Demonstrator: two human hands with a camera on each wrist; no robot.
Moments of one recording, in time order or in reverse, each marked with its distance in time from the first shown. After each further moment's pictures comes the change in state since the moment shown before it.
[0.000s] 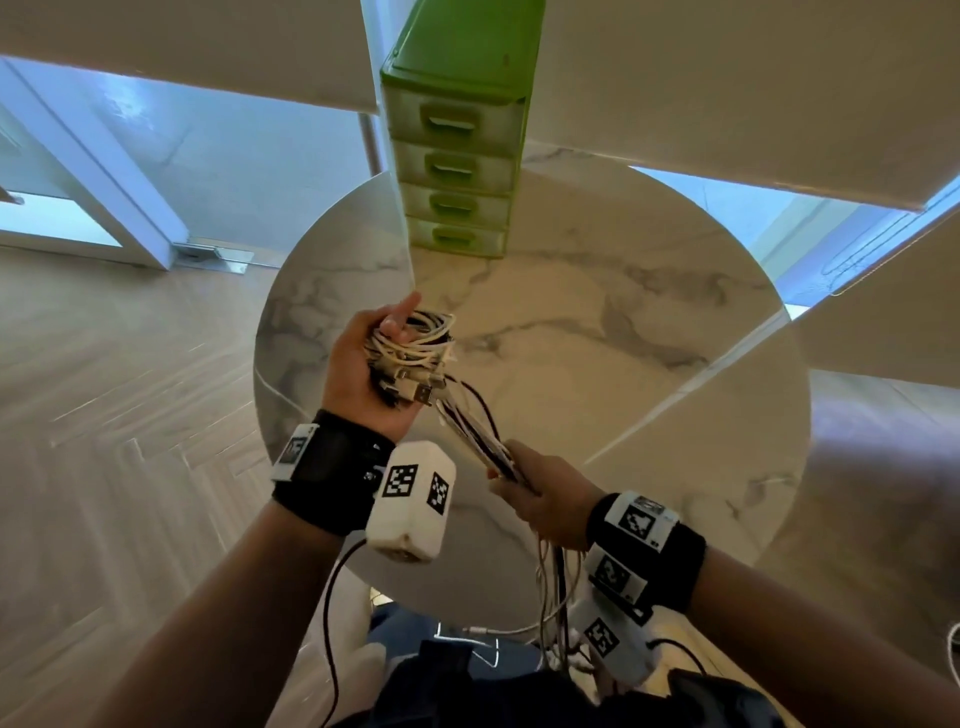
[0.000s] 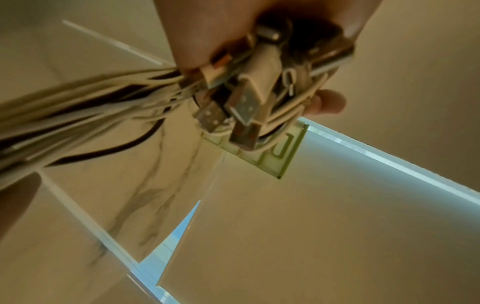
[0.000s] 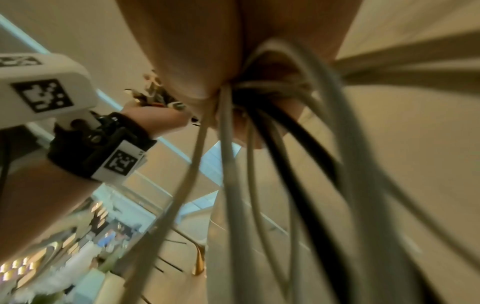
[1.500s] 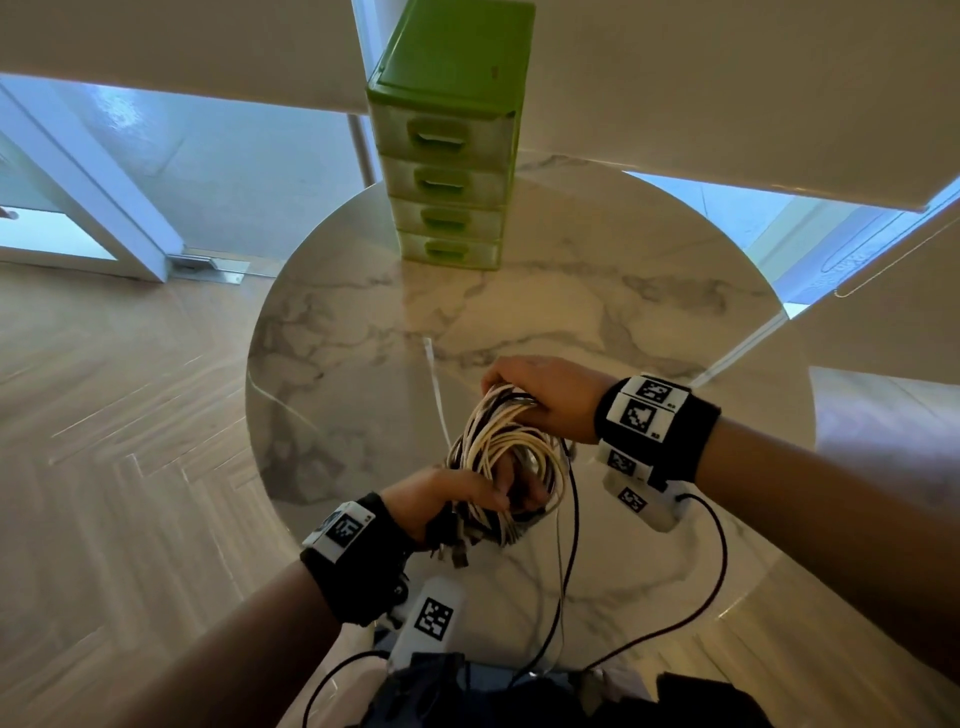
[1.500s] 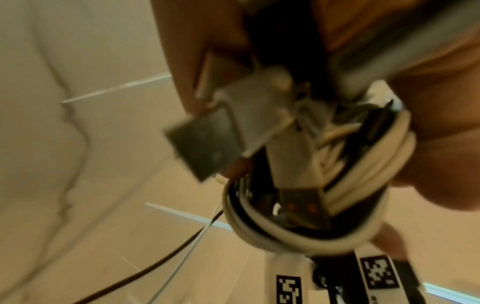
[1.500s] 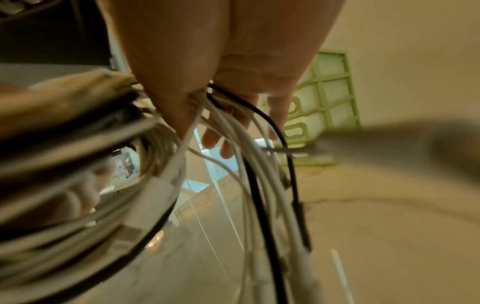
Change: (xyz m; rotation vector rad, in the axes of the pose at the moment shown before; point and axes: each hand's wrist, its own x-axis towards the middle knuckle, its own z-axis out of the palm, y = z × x) left_hand -0.028 -0.056 -0.020 0.612 -0.475 -0.423; right_hand 0.054 -0.006 -0.096 -0.319 0.025 -0.368
